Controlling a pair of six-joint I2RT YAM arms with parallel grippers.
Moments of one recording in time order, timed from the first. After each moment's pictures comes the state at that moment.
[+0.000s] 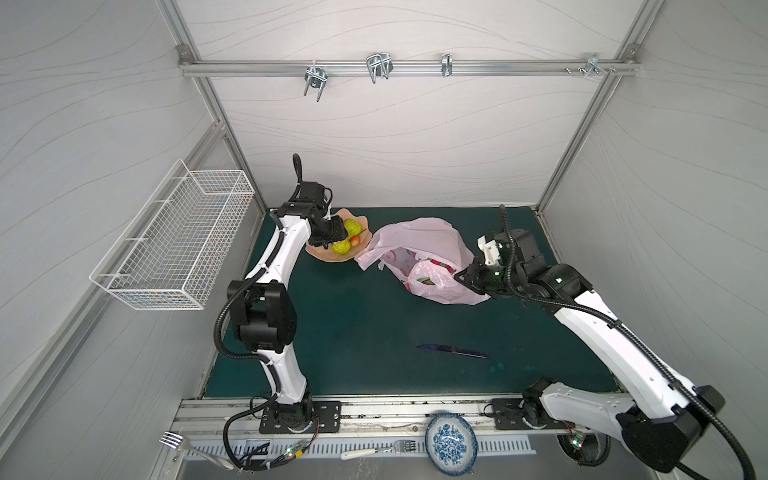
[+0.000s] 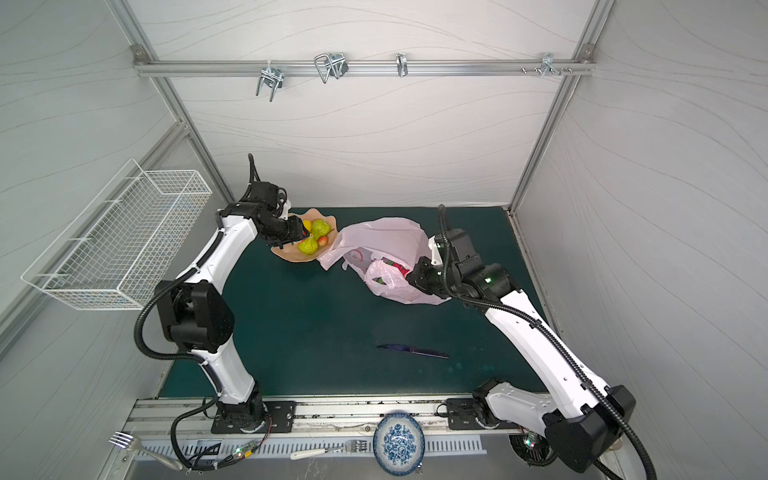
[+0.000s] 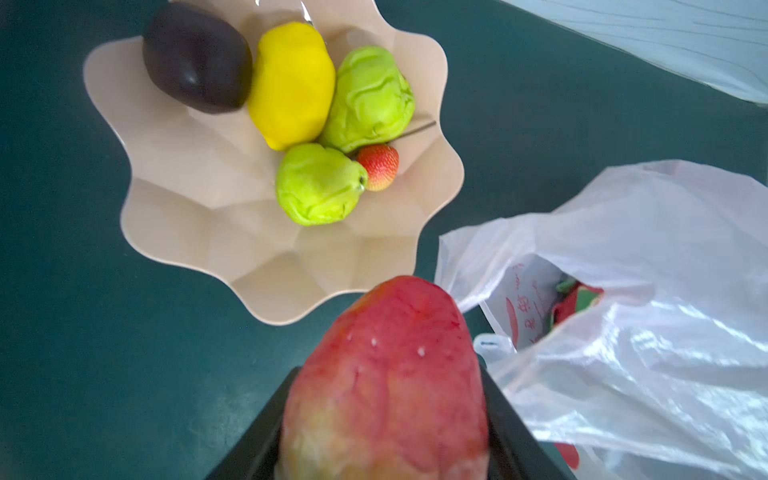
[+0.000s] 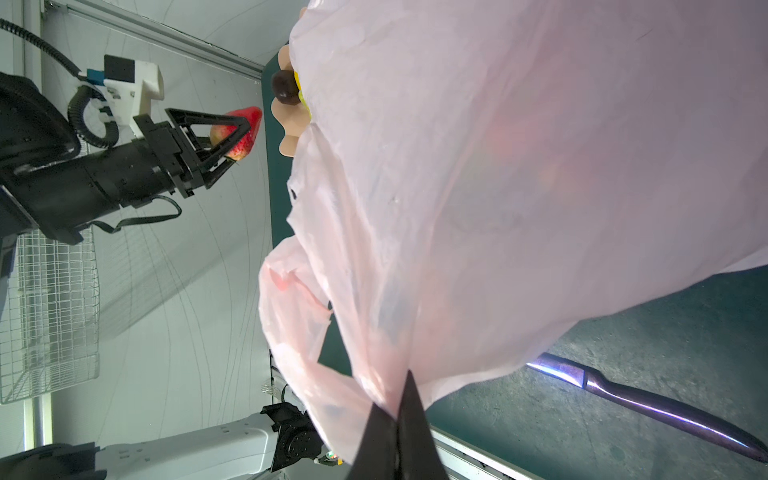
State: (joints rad) left arm -0.06 1.77 1.67 -0.94 0.23 -0.29; right arm 0.58 1.12 1.21 -0.83 -0.30 0.87
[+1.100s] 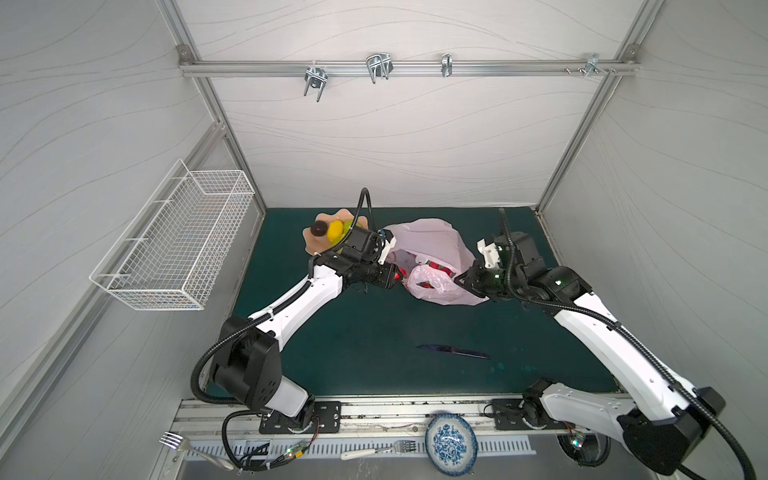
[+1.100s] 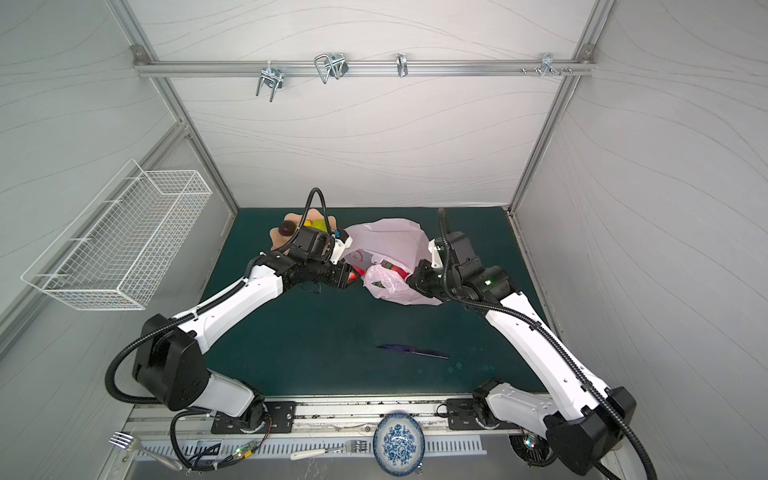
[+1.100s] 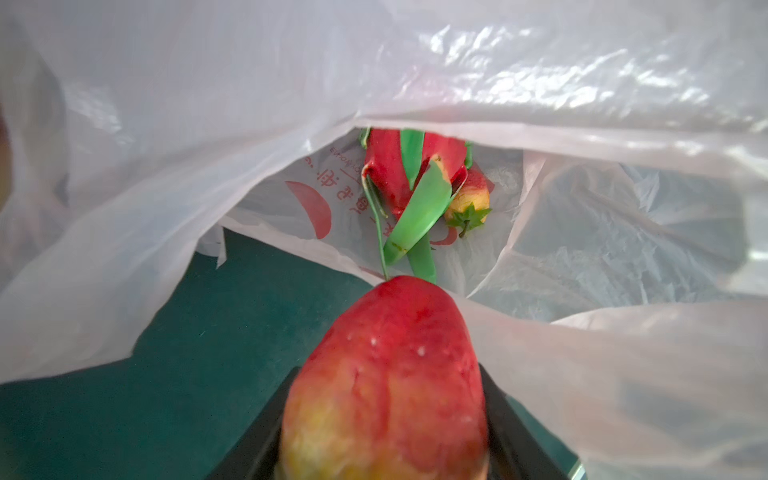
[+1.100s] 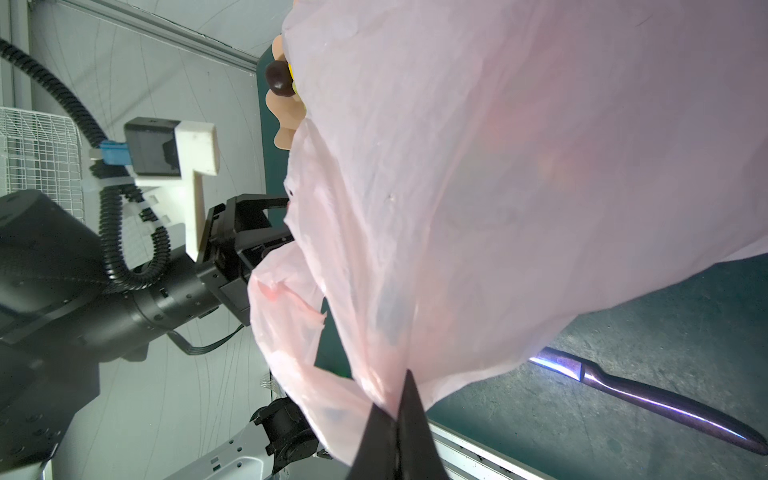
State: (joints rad) left arm -0.49 1.51 1.18 -0.56 0.33 -0.17; right arm 0.58 1.12 1.18 -0.83 -0.31 0.87
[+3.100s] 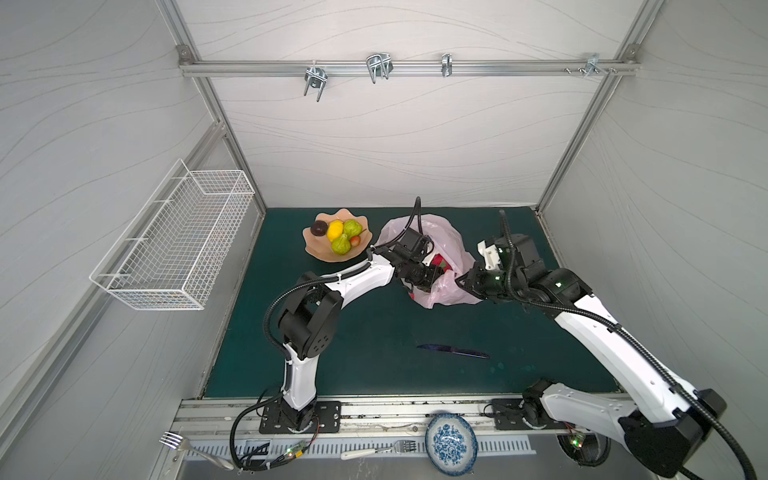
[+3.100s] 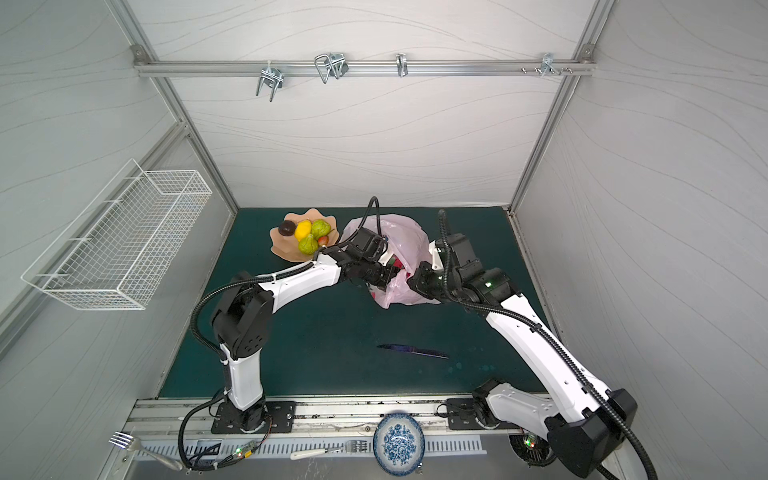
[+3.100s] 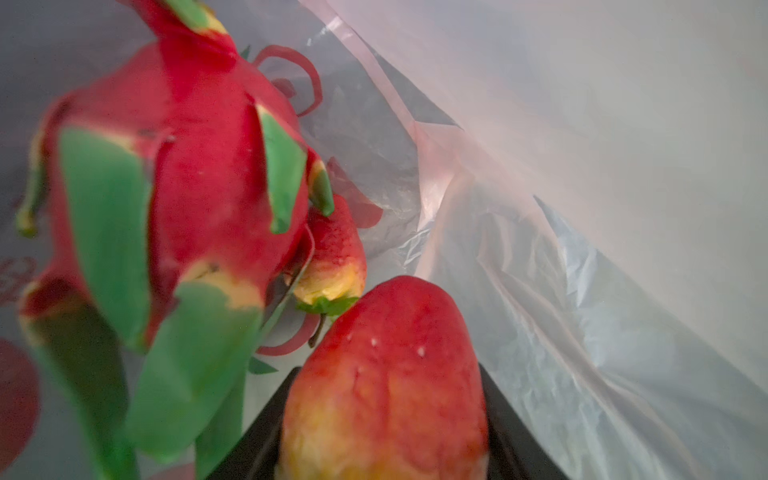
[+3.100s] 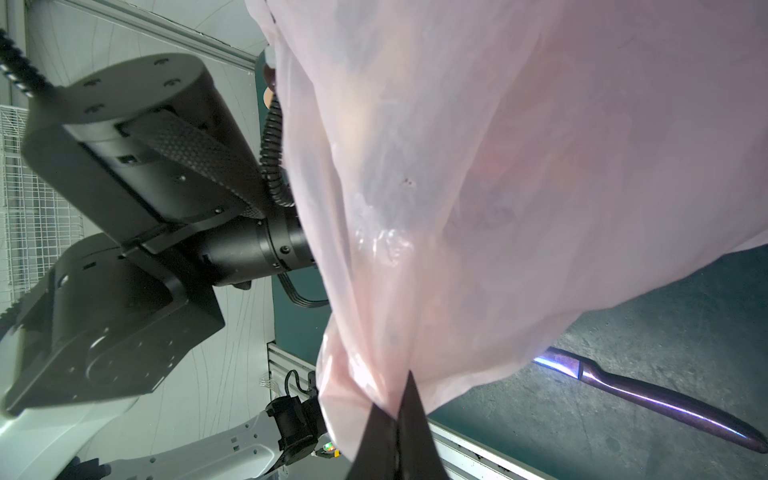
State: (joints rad) left arm -0.70 1.93 1.46 -0.43 0.48 -0.38; right arm 0.59 1.10 1.16 -0.82 -0.31 0.87
